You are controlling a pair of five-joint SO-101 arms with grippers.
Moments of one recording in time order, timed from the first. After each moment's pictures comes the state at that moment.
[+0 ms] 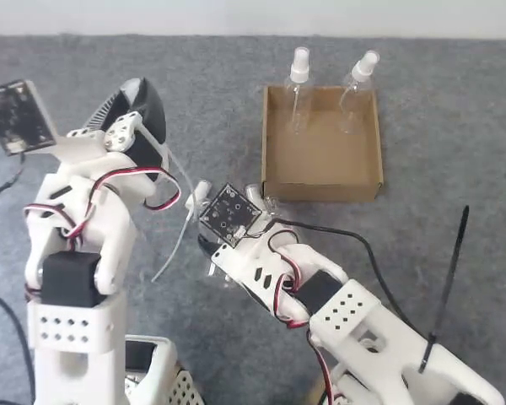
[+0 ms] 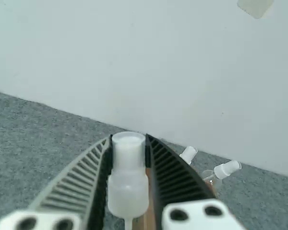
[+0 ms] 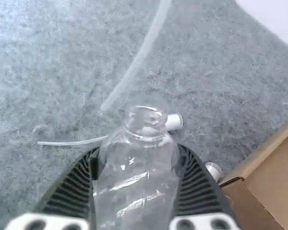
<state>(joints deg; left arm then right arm) -1.5 -53.5 31.3 46.6 27.7 -48.3 -41.7 64.2 17.6 10.0</state>
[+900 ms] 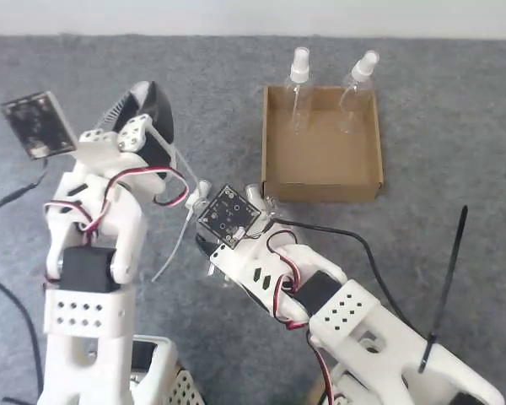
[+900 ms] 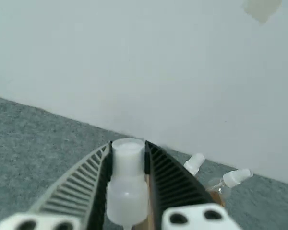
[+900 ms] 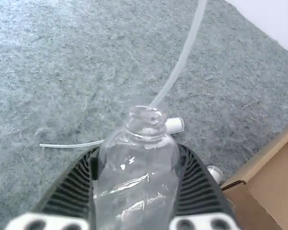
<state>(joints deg) -1.2 -53.5 41.6 38.5 27.8 -48.7 -41.7 64.2 16.9 9.8</state>
